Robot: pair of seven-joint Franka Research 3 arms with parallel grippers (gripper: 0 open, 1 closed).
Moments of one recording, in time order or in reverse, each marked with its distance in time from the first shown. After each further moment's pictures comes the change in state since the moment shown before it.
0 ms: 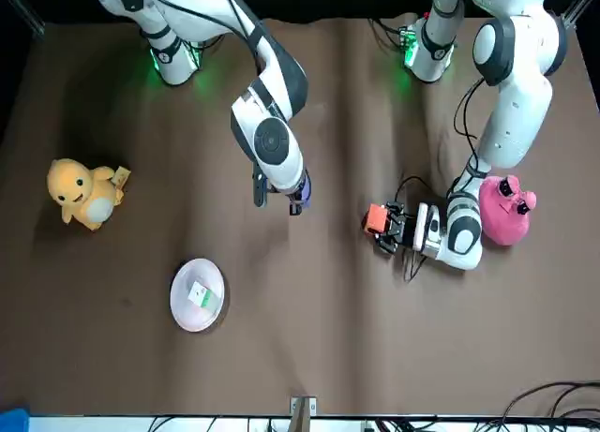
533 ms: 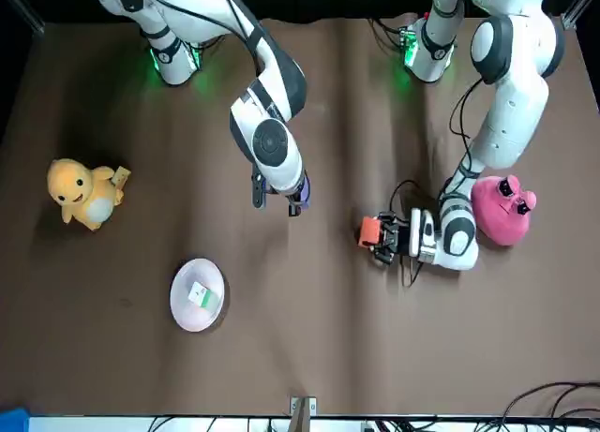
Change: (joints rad) left arm -0.022 0.000 -0.056 0.012 -0.115 0.145 0.069; right arm -0.002 0.001 0.000 0.000 0.000 0.000 0.000
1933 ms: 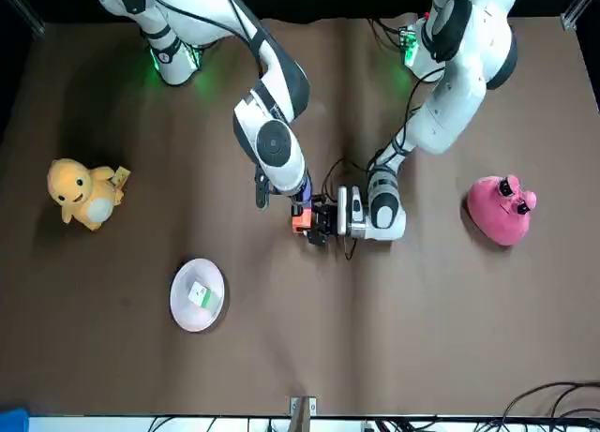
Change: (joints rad) left arm -0.306 0.006 -0.137 -0.026 -0.411 0.318 0.066; right arm 0.007 0.013 0.004 0.000 0.000 0.023 -0.001
